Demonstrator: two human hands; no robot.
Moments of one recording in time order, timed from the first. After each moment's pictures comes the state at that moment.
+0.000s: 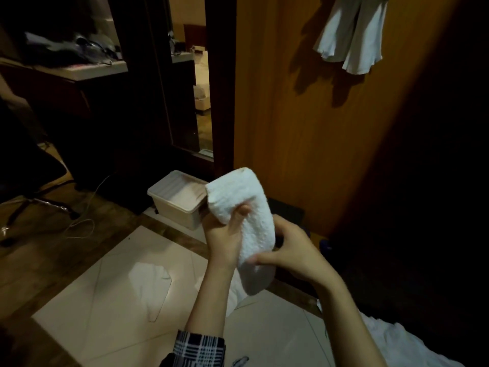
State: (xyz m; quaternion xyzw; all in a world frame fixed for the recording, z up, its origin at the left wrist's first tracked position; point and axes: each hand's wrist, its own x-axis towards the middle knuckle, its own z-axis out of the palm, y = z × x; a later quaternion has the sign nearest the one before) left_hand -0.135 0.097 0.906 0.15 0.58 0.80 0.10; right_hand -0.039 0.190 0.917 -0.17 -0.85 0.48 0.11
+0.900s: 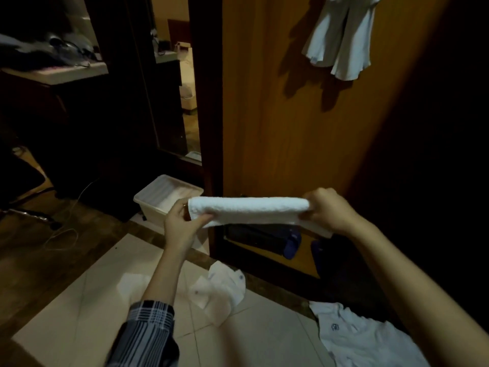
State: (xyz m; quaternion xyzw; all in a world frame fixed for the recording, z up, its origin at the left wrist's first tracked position) left_hand -0.256 0.108 0.875 0.24 0.70 0.67 0.06; right_hand -0.068 0.309 0.978 -0.27 -0.96 0.09 0.00
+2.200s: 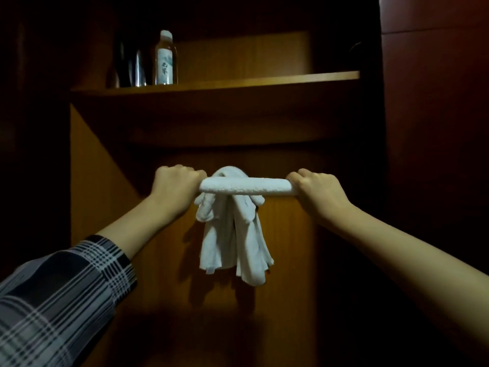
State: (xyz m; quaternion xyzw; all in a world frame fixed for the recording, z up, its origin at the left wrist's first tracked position) left_hand -0.338 0.565 1.329 0.46 0.69 0.07 -0.56; right_hand -0.104 0.683 1.314 -0.33 -0.79 -0.37 0.36
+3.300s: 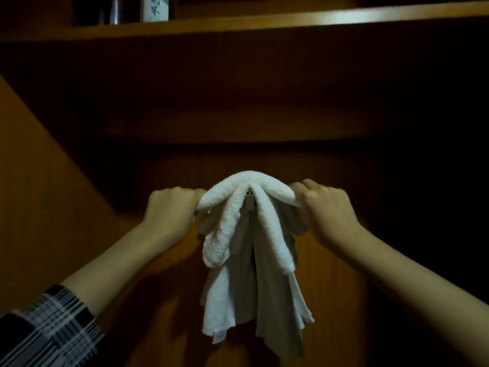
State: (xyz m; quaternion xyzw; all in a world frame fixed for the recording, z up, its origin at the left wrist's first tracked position) left_hand -0.484 0.711 1.325 0.53 0.69 0.20 -0.46; right_hand -0.257 0.826 1.319 -0.33 -0.76 -0.37 0.42
